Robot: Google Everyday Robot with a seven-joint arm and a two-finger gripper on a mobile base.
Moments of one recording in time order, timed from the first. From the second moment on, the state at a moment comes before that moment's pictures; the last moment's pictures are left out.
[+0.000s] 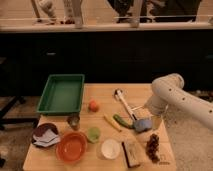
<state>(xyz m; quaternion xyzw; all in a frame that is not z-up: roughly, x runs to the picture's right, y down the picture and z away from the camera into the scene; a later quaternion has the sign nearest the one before) 0.242 0.158 0.760 -0.33 -0.07 -0.10 0.93</state>
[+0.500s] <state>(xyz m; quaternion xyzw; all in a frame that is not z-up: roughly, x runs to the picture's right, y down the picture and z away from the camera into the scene) 0.246 0.170 0.773 -0.34 -0.08 -0.08 0.93</state>
